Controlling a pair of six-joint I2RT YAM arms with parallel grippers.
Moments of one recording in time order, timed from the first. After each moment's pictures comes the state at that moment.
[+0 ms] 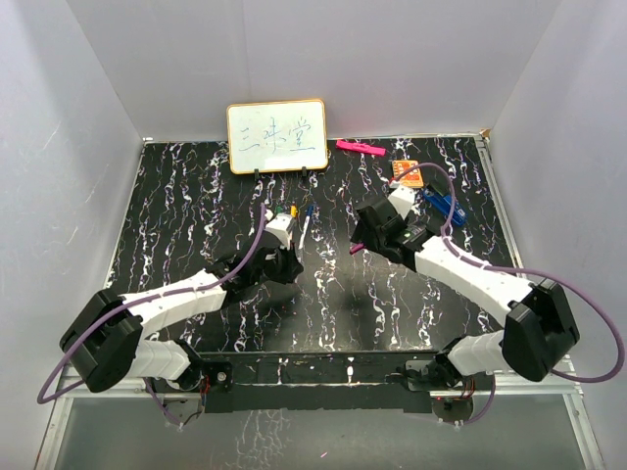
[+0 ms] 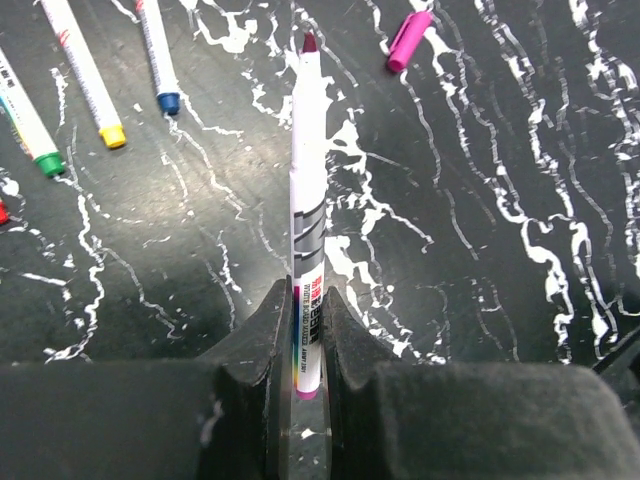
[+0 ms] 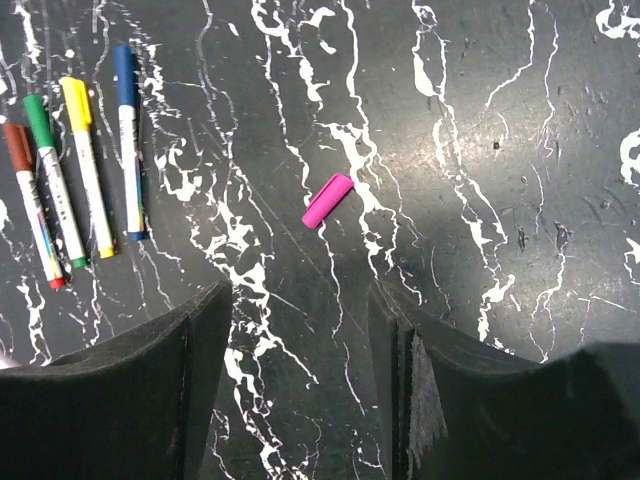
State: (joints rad) left arm -0.79 1.29 0.61 0.08 -0.03 -0.47; right arm 0.67 1.33 0.98 -0.51 0.45 0.86
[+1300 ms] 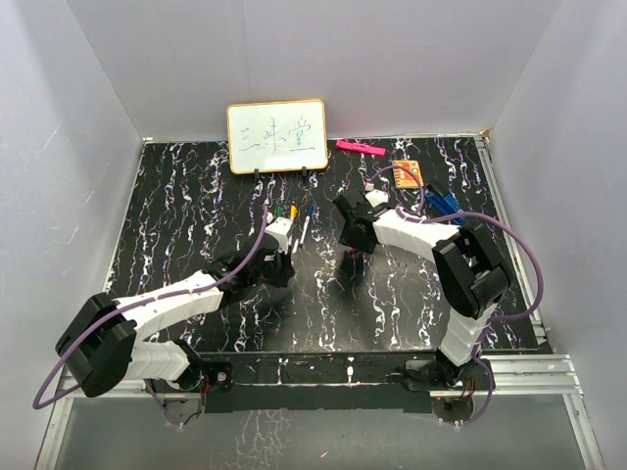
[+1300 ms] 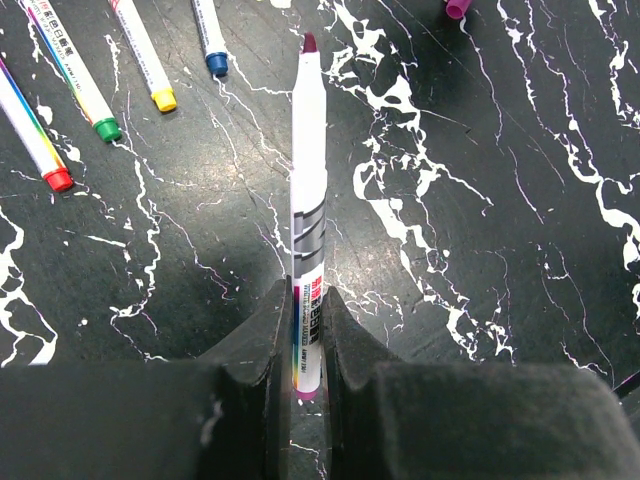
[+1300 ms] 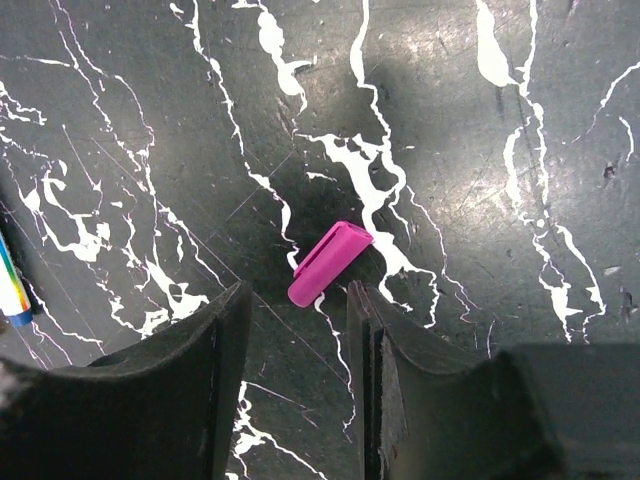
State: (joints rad) left arm -0.79 1.26 0.63 -0.07 -0.09 -0.36; right arm 0.58 1.79 1.17 -0.50 0.32 0.87
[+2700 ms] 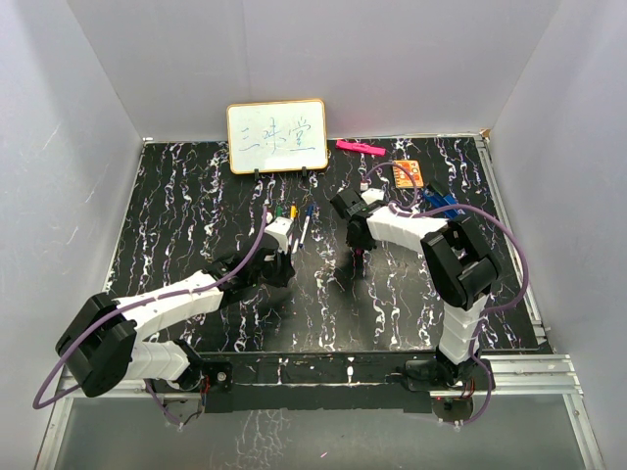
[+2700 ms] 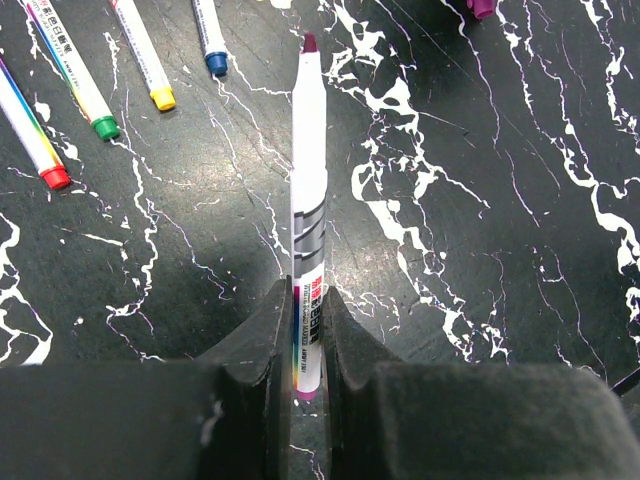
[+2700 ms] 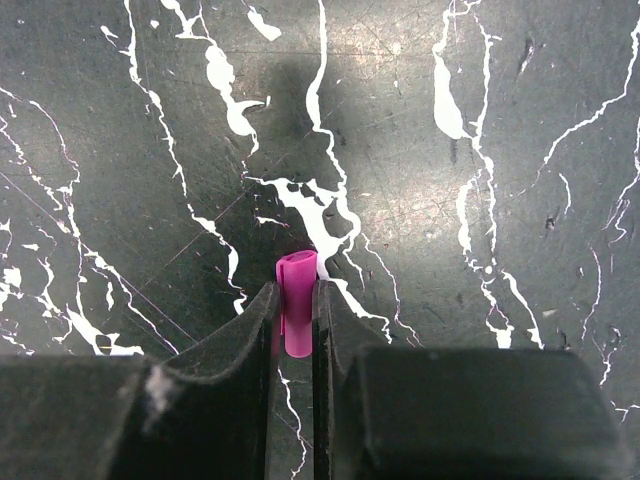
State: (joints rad) left arm -0.79 1.26 0.63 -0.07 -0.09 -0.37; right arm 0.58 1.89 1.22 -0.55 0.39 0.76
